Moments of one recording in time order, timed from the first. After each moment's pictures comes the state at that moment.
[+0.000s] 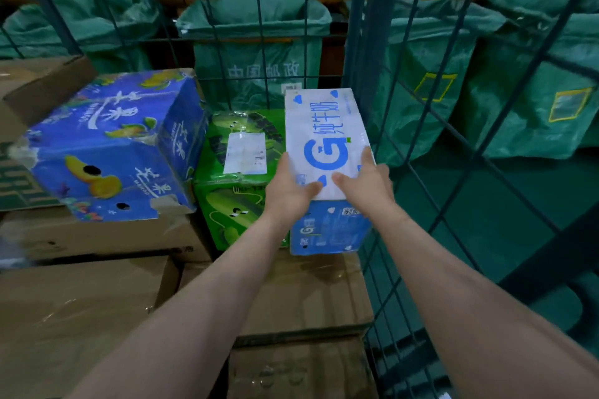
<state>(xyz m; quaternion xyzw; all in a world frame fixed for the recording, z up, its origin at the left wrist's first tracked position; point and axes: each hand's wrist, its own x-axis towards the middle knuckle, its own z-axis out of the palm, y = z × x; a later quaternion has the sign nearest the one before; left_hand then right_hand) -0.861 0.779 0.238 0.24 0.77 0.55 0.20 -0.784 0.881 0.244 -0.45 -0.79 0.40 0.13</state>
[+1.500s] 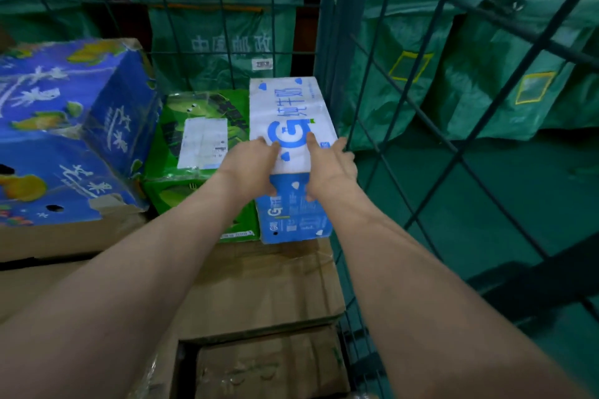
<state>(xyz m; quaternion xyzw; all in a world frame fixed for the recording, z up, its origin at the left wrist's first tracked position) -0.905 0.810 0.254 0.51 0.85 -0.11 0.00 -0.819 0.911 0.238 -0.41 -0.90 0.13 -0.07</state>
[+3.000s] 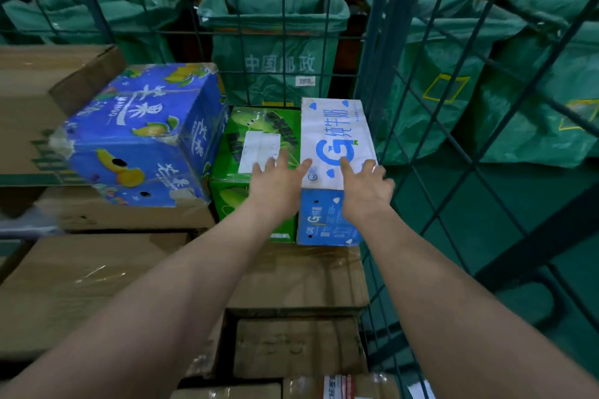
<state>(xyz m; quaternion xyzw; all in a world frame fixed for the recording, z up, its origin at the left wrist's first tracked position) -0.869 0.743 0.271 0.41 0.91 -0.05 0.04 -0.786 0.850 0.262 -0.38 -0.92 -0.02 -0.13</state>
